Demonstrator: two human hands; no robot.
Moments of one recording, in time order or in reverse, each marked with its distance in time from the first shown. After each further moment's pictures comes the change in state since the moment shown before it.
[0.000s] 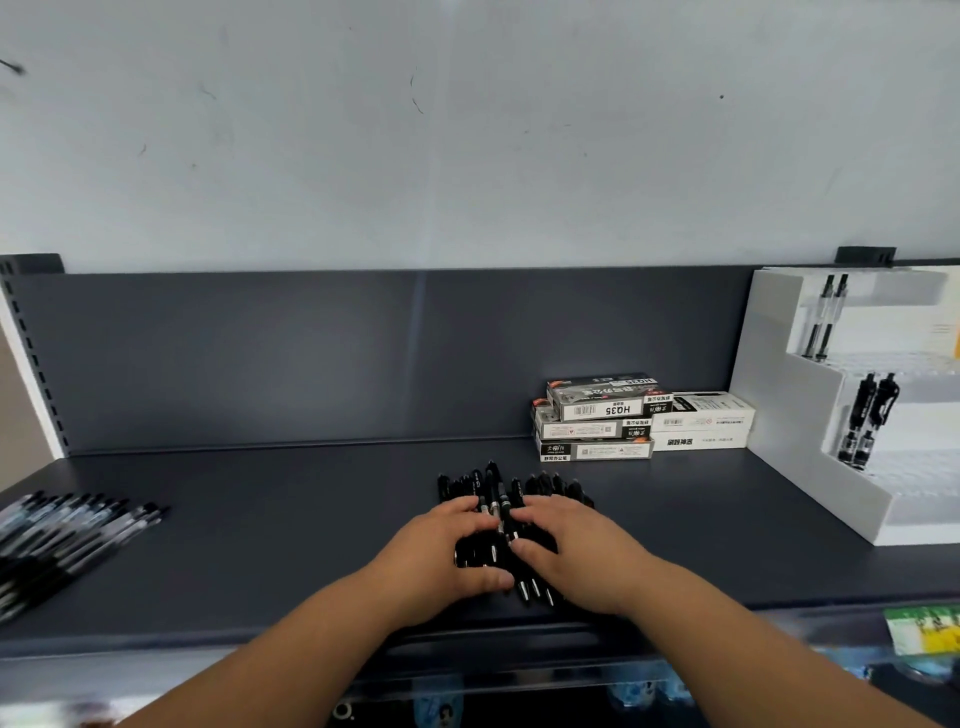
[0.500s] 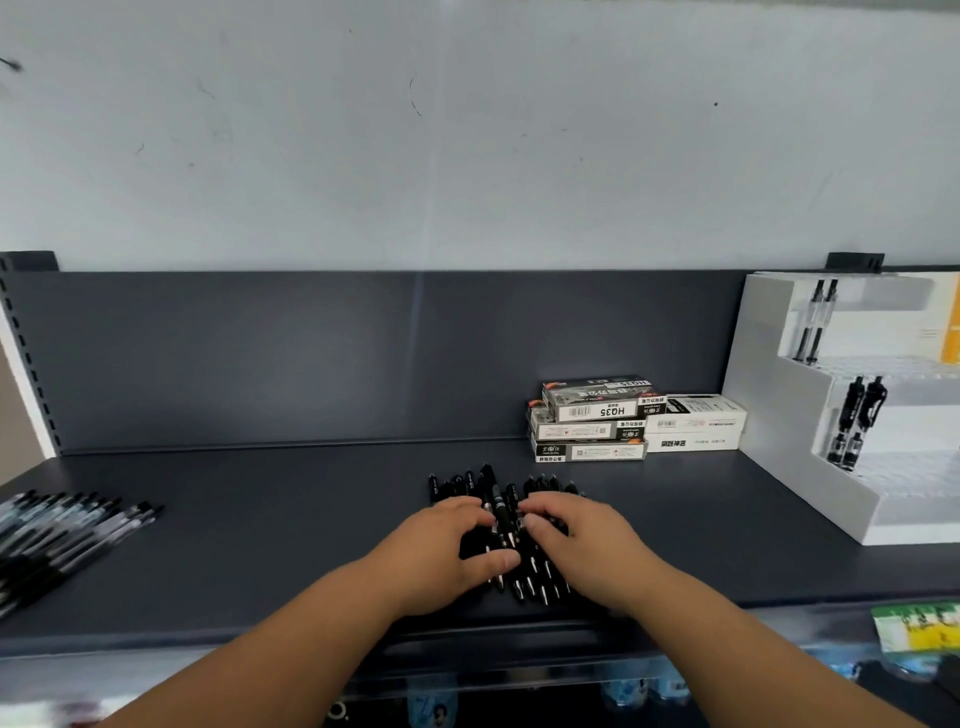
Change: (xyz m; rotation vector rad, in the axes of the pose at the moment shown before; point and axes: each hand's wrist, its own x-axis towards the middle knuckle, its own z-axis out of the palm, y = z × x) left_hand 0.002 0.010 -0.004 0.127 -0.015 0.013; right_hand -0.011 -0.003 -0.009 0.250 0.170 0.050
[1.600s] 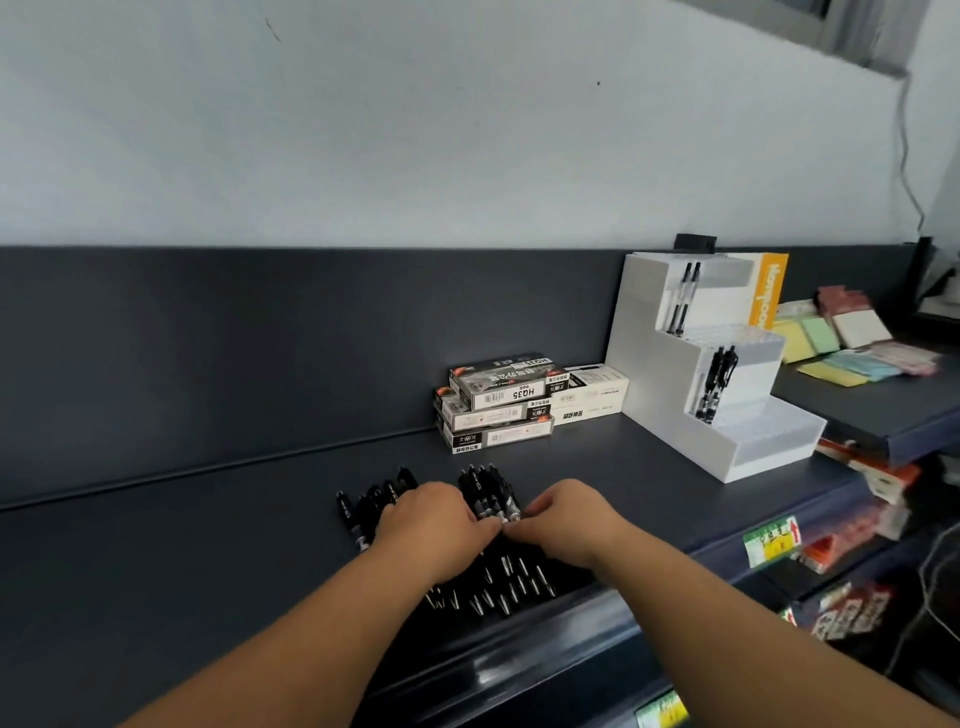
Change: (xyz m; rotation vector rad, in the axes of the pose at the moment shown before) left_hand 0.067 0.031 0.007 0.074 -0.104 -0.030; right_hand 0.003 -0.008 -0.024 0.015 0.005 0.646
